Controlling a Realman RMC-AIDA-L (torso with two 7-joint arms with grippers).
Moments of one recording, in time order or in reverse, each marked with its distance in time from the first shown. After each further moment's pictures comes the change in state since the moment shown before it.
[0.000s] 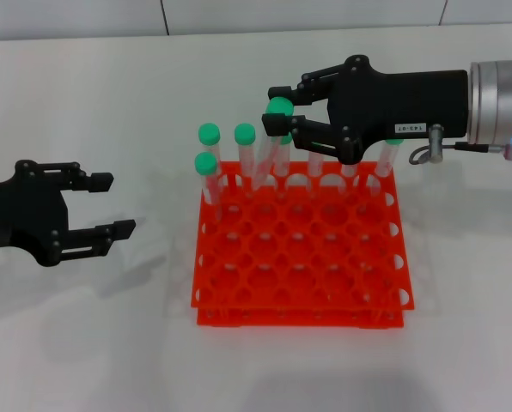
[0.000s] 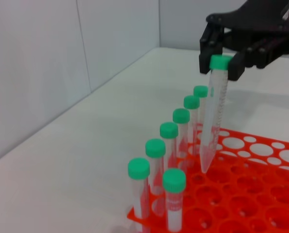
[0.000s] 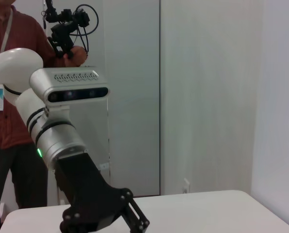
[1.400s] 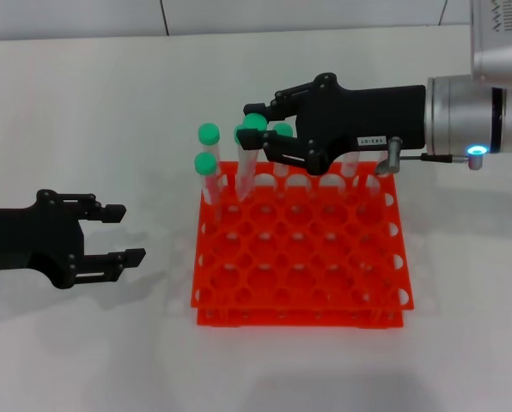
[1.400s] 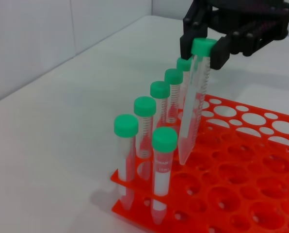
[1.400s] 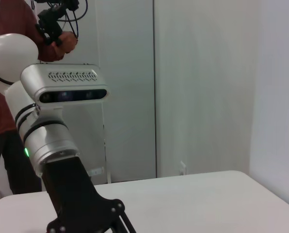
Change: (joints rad) left arm -0.051 -0.002 0.005 -0.122 0.094 -0.017 0.010; right arm 0.041 0.002 -0.121 0.066 0.031 0.135 -0.005
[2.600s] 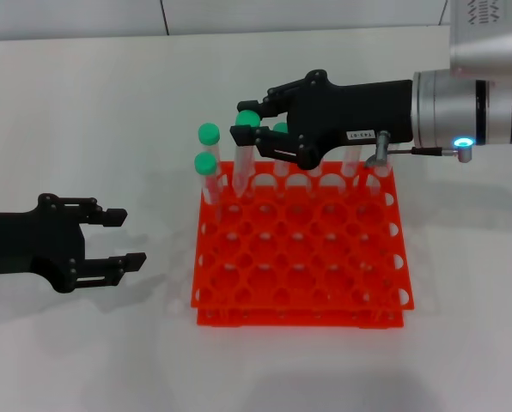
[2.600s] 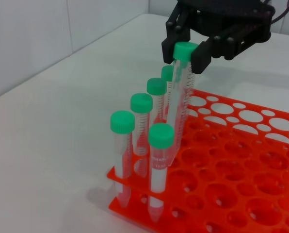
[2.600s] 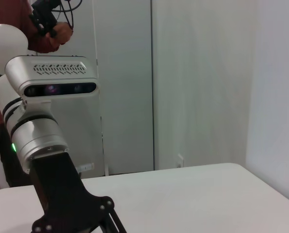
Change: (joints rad) left arm 0.000 0.000 0.000 -0.014 0.002 0.000 0.014; right arm 0.049 -0.007 -0.020 0.048 0.003 0.037 0.003
